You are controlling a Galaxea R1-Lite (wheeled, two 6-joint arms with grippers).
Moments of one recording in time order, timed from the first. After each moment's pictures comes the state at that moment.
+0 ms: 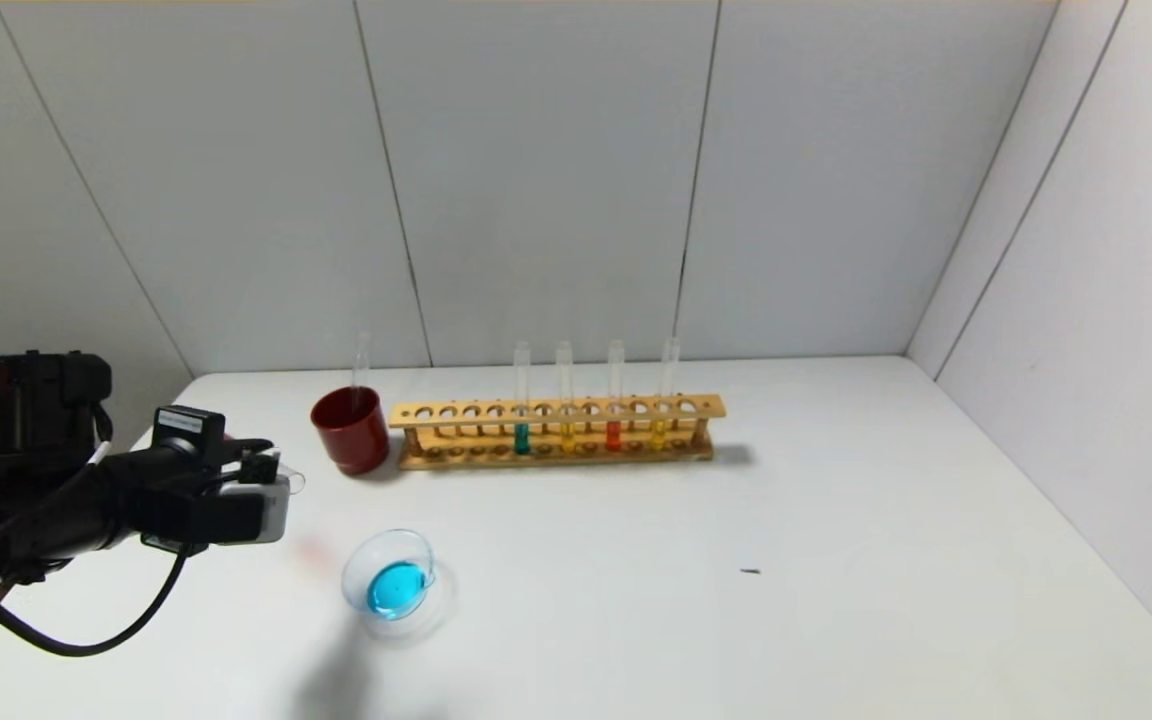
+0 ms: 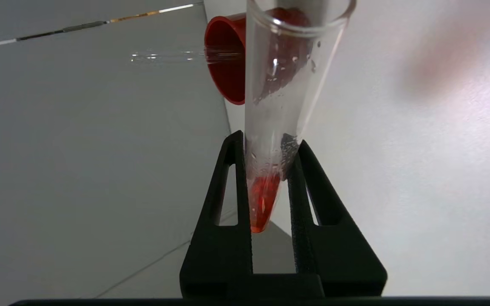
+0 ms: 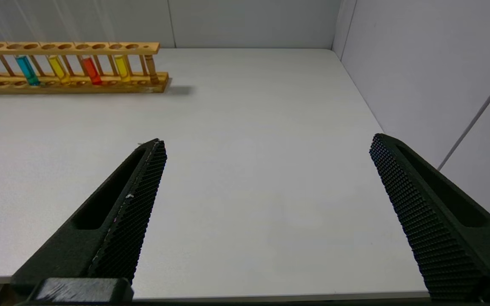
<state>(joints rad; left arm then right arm) 0.05 1.62 -0.56 -0.55 -0.24 1.73 0.00 0.00 0.00 -0.01 0.01 0.00</state>
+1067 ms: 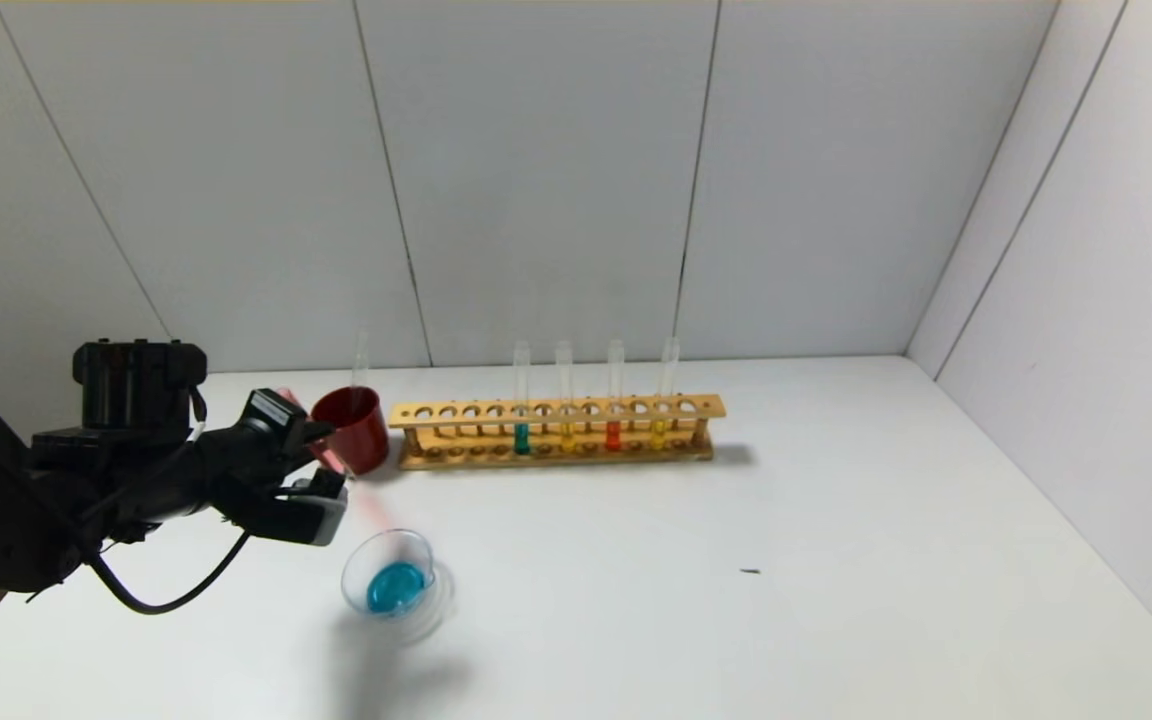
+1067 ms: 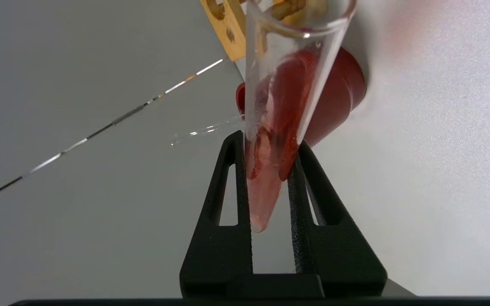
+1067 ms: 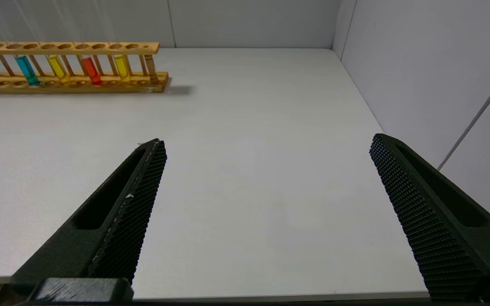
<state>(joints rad) -0.04 1.78 -0.66 -0.63 -0.24 1.99 0.00 0.00 0.00 -0.01 0.01 0.00</state>
